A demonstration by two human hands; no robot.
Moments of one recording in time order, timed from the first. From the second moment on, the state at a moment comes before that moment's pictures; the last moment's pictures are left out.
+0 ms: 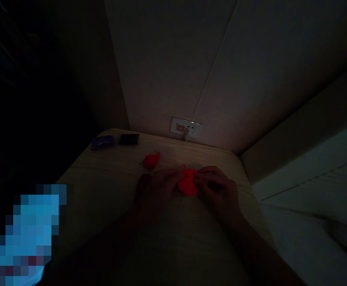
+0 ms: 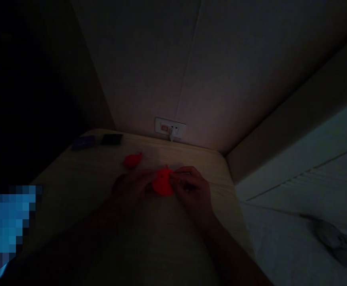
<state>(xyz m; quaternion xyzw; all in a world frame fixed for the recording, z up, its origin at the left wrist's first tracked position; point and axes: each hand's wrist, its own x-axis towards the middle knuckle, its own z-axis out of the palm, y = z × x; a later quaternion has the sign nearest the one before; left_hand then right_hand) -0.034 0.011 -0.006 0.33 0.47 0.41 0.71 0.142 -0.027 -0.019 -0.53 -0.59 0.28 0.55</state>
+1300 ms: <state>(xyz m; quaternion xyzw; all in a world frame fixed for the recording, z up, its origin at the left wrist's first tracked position) -0.036 0.013 -0.002 0.47 0.43 0.34 0.70 0.139 -0.029 -0.014 -0.54 -0.59 0.27 0.53</state>
